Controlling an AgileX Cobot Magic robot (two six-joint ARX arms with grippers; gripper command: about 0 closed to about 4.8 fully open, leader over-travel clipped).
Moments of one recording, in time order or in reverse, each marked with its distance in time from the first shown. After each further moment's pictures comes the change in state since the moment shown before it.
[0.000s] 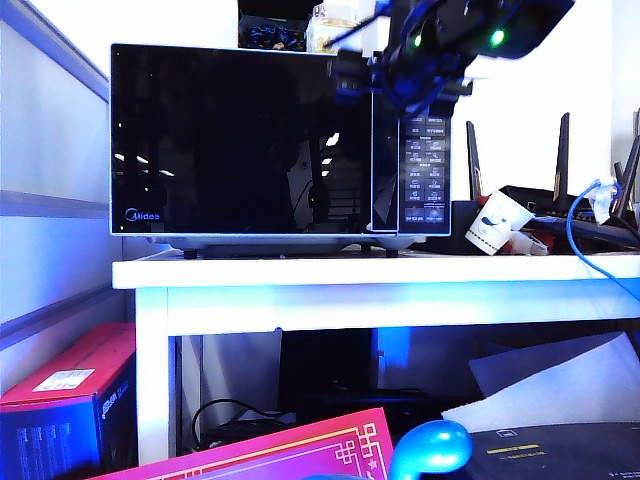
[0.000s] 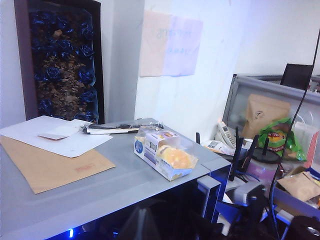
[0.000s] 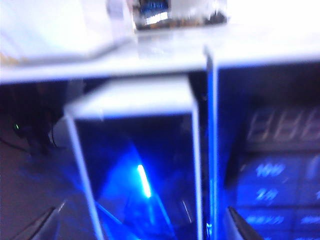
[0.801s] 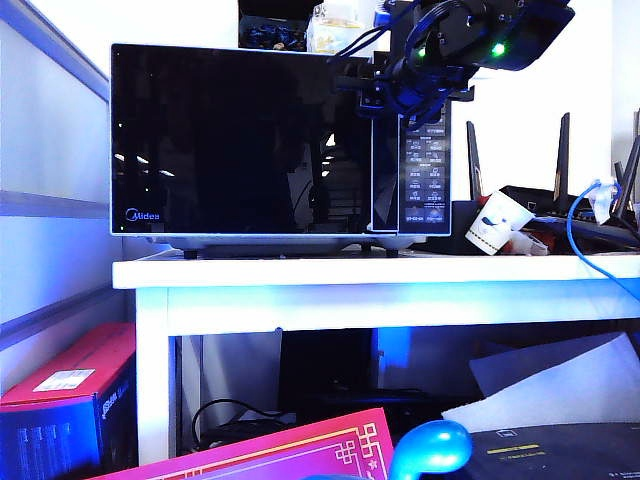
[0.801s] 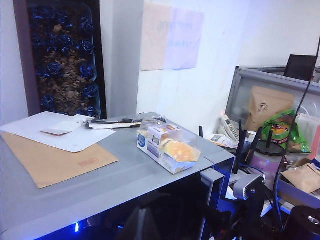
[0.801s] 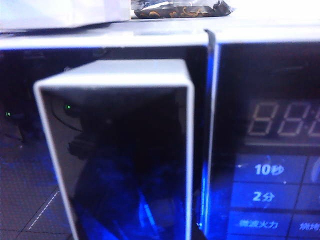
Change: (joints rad) left arm 0.000 0.000 0.000 -0.024 0.000 0.030; right arm -0.023 0.016 0.009 -0.002 -0.026 -0.047
